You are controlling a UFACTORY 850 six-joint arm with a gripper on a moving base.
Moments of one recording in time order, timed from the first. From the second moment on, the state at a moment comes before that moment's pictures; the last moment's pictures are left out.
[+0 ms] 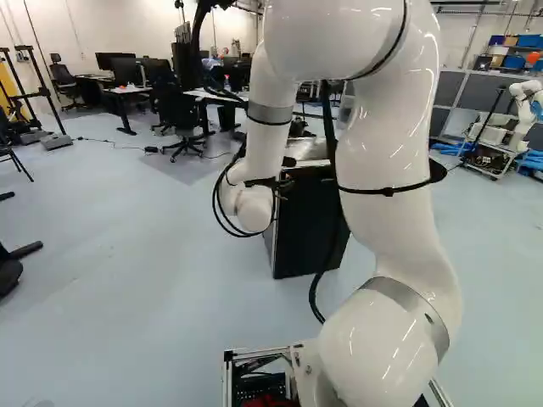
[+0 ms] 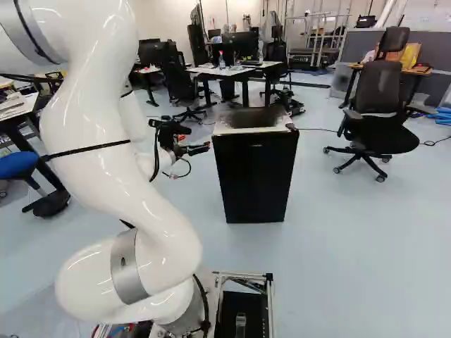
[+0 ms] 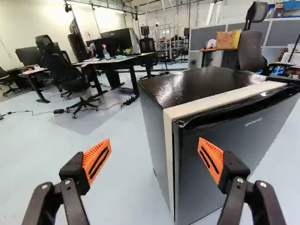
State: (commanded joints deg) arm 27.3 -25.7 -34.0 44.3 73.3 0.0
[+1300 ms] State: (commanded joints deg) arm 29.3 -35.2 -45.6 66.0 78.3 0.0
